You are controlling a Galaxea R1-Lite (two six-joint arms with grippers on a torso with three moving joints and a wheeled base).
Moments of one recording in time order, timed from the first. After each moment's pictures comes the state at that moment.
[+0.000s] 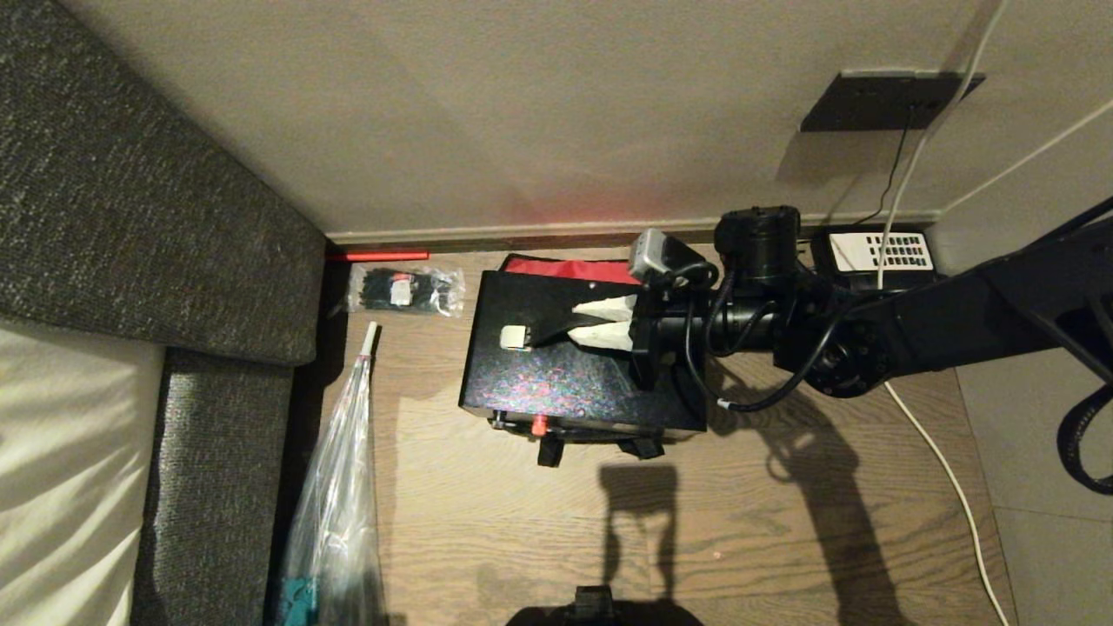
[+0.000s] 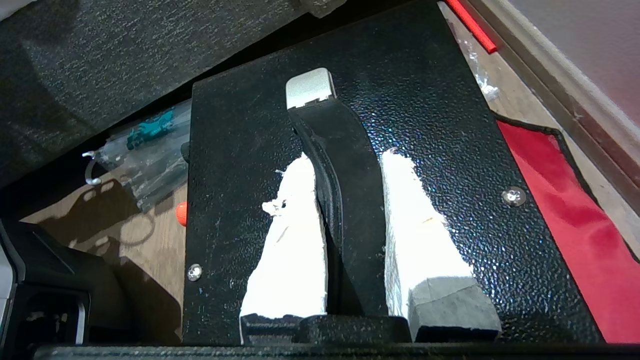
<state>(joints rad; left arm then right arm) 0.00 0.00 0.00 0.00 0.01 -0.01 0.53 2.05 -1.34 -0.54 0.72 -0.56</state>
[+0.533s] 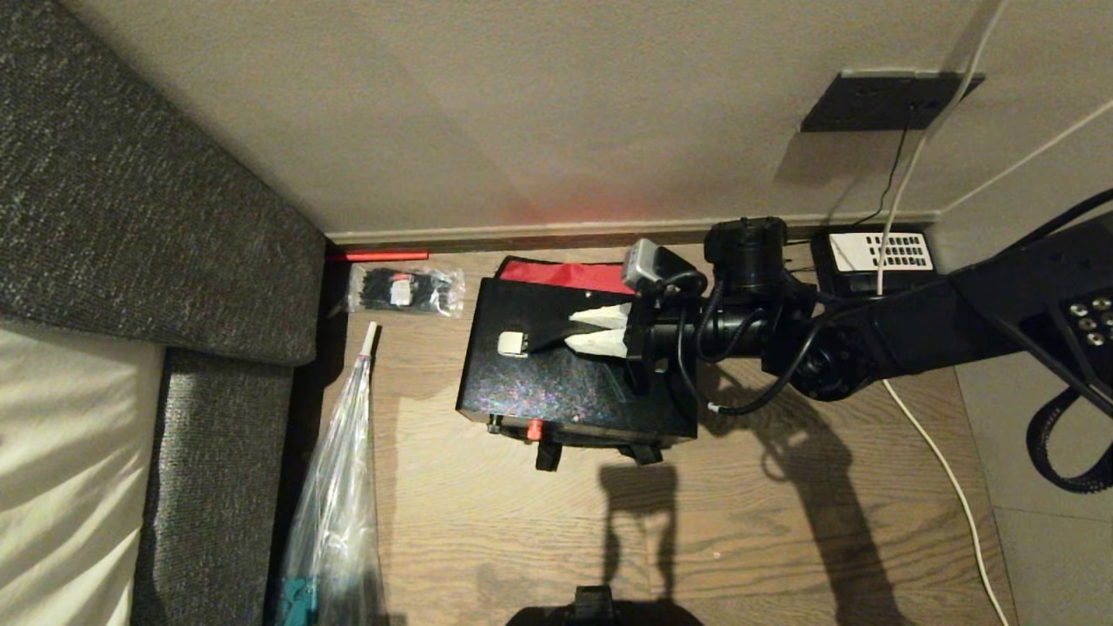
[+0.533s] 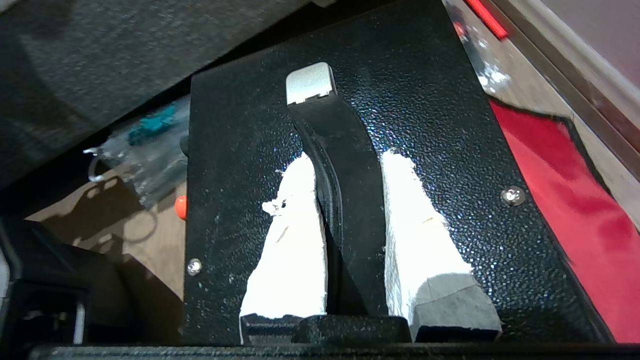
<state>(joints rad) 0.00 0.00 0.00 0.00 0.01 -0.01 0.52 2.09 -1.36 -0.54 0.73 -0.55</state>
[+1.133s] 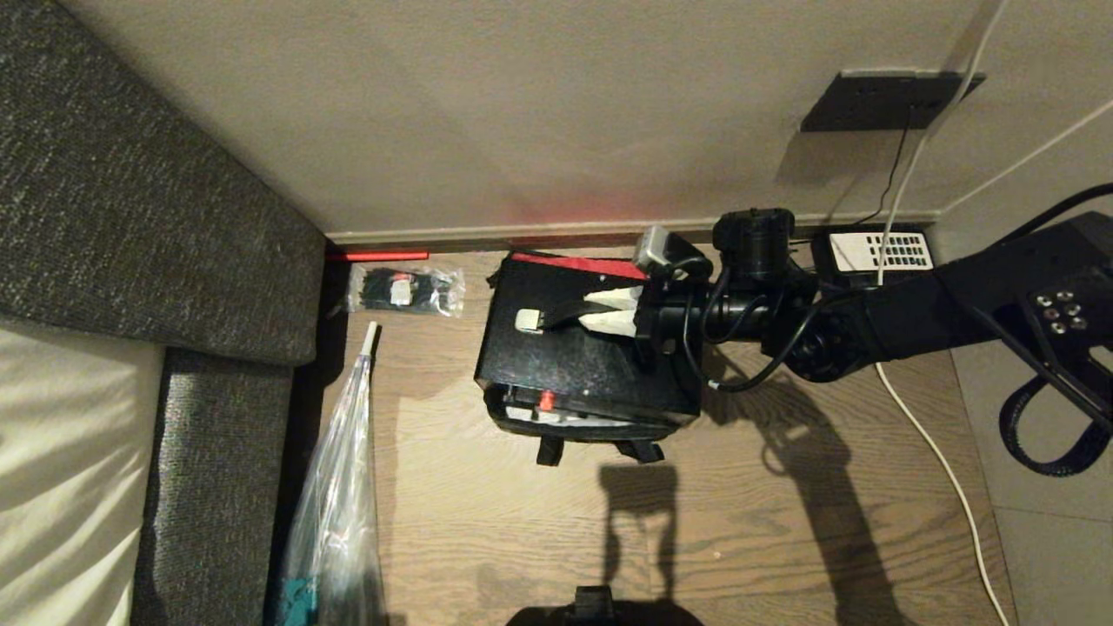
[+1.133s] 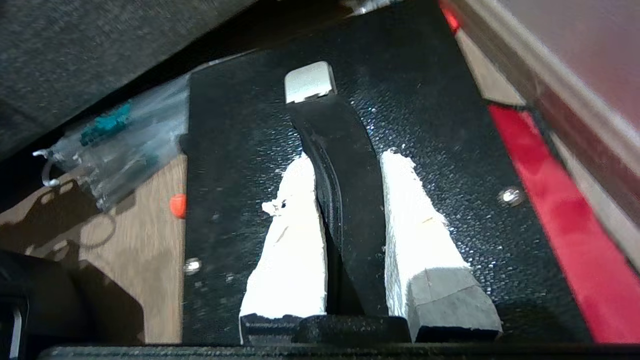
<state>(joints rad) 0.00 0.00 0.00 0.00 0.01 -0.01 0.47 2.14 -1.45 -0.54 0.73 -0.56</state>
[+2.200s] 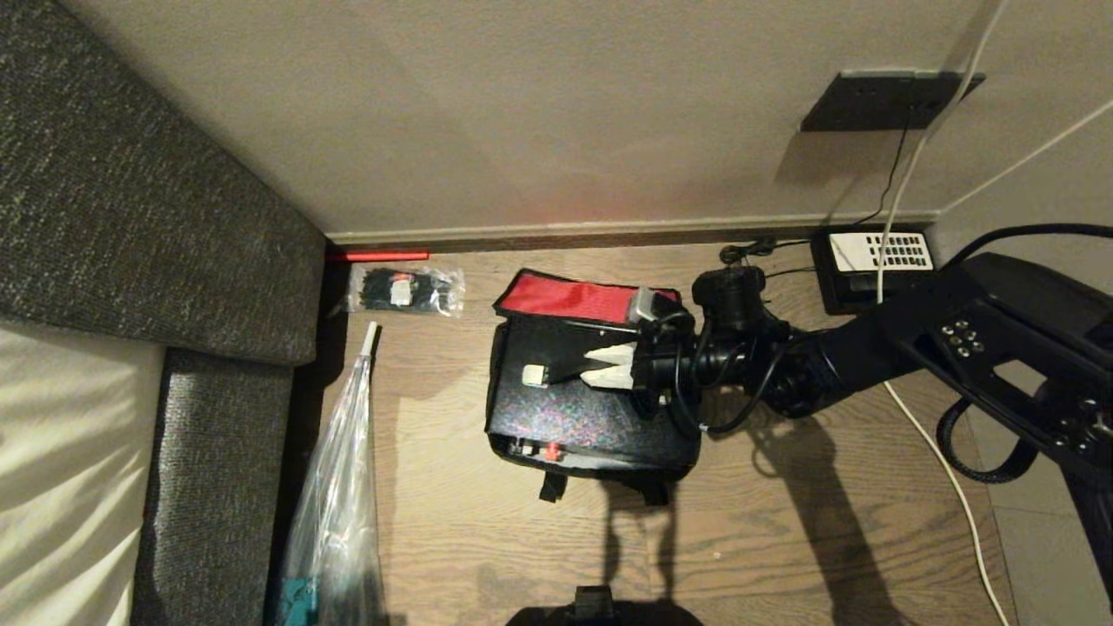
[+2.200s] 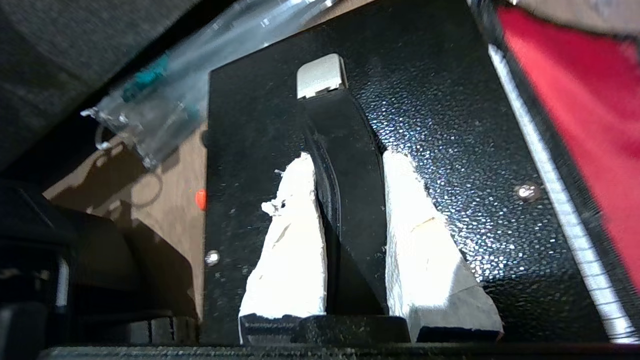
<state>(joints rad) 0.00 0.00 0.00 0.00 0.01 -0.01 0.45 2.27 -1.39 -0.55 0.78 -0.55</state>
